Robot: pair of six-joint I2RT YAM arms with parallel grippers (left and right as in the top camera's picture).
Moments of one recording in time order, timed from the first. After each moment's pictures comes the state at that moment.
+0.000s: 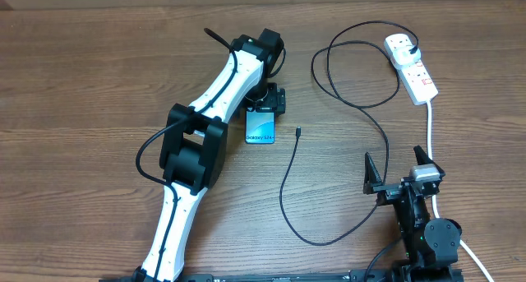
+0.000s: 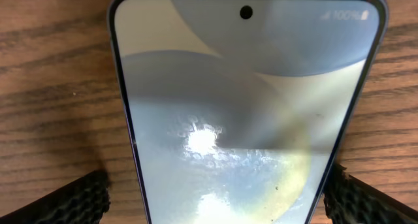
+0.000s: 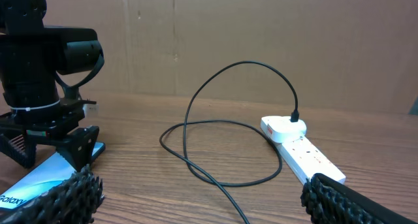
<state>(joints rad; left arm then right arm) -0.45 2.49 2.14 -1.25 0.02 -0.46 0.06 0.01 0.02 -0.03 -0.07 -0.03</state>
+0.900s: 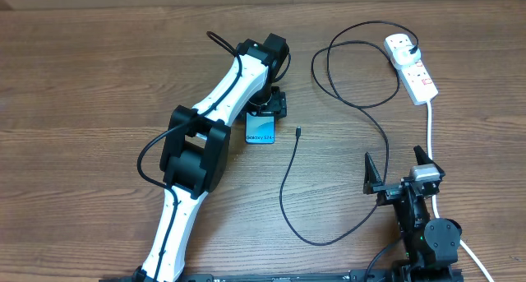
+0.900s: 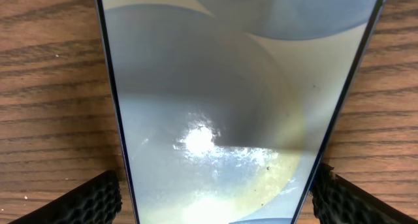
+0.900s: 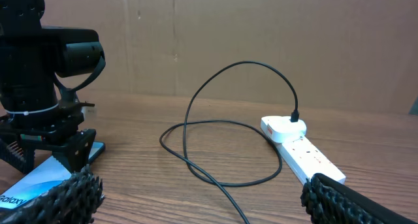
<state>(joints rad) -0.47 2.45 2.08 -1.24 0.00 -0.52 0.06 0.01 0.02 -0.03 -0.07 -0.03</state>
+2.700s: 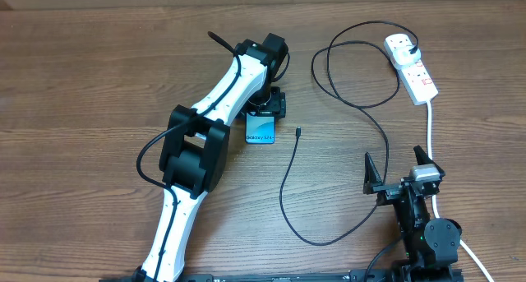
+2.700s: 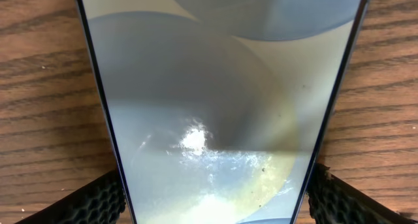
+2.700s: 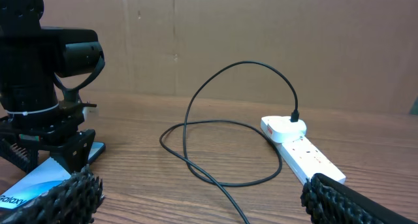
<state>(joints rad) -0.47 2.45 2.07 -1.22 0.02 -0.47 0.06 0.01 0.02 -0.03 -0.07 -0.03</state>
